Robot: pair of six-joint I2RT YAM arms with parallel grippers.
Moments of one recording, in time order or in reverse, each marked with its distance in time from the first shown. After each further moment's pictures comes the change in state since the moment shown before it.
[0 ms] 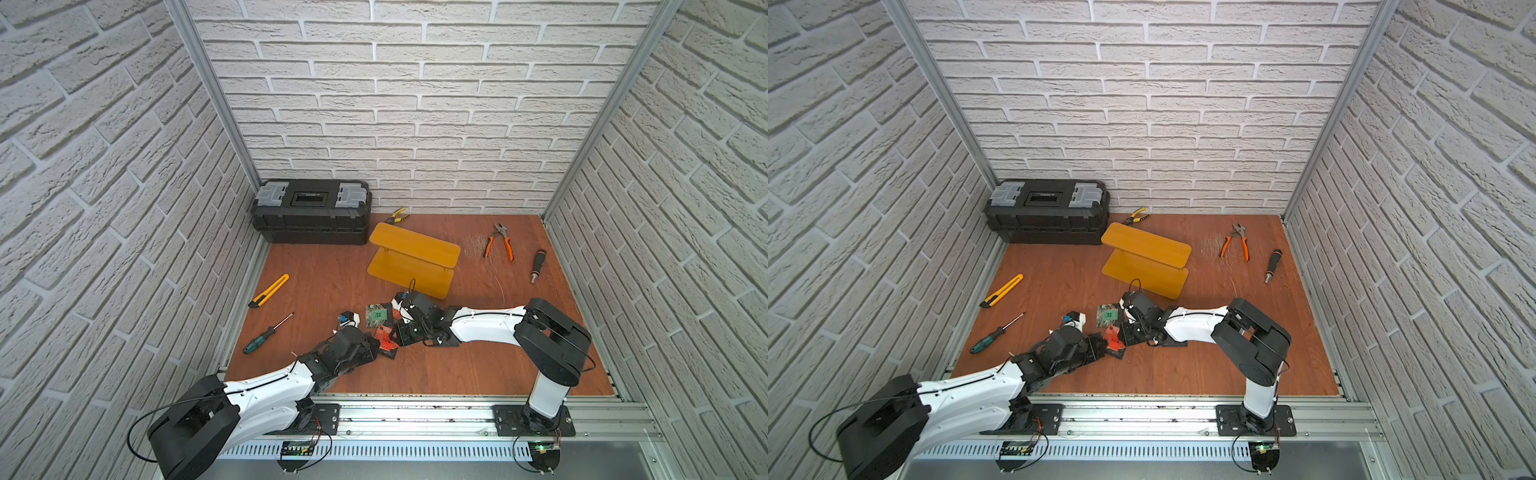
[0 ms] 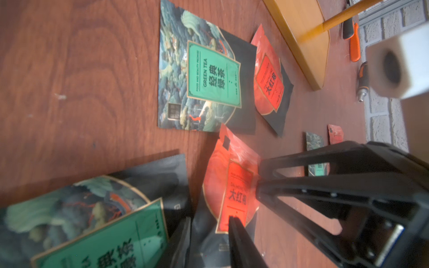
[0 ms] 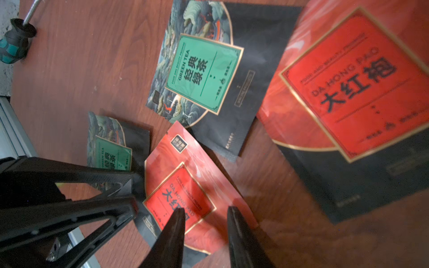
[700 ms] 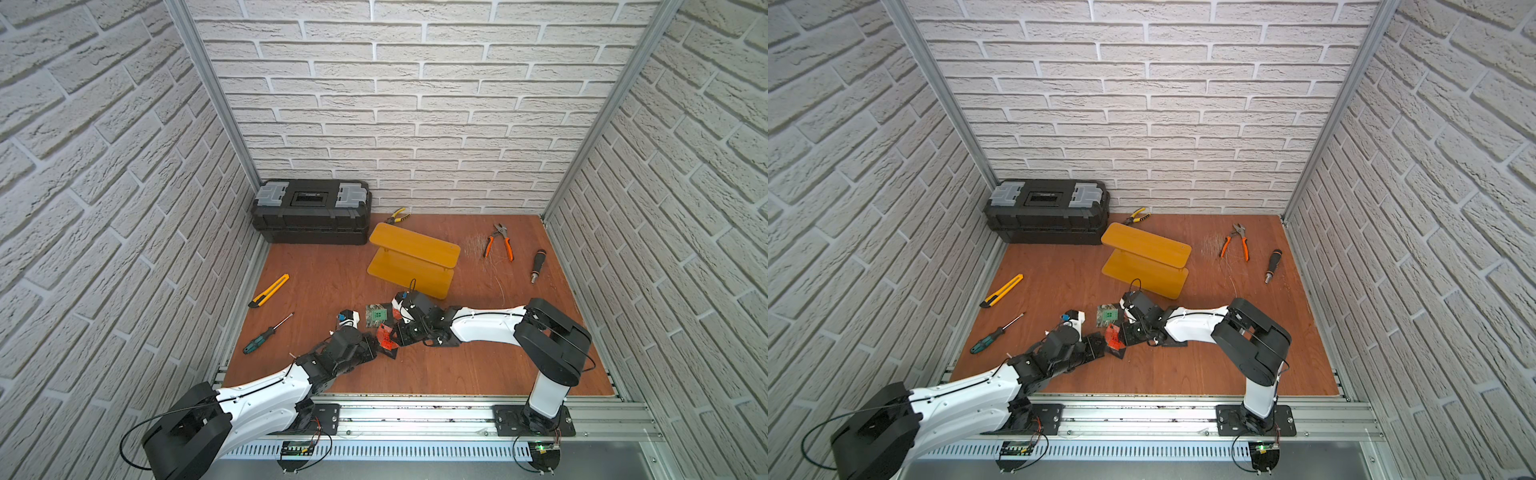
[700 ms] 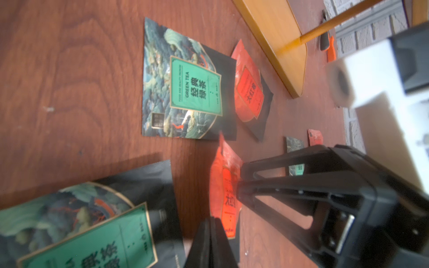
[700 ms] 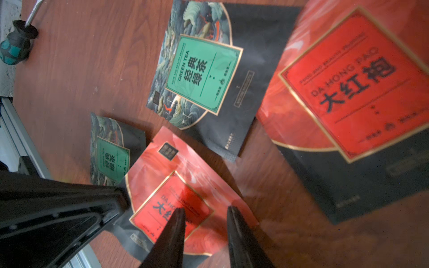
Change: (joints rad) left arm 0.000 -0.061 -0.007 0.011 0.002 -0.011; right arm -0.002 0.000 -0.004 0.010 -0.004 0.002
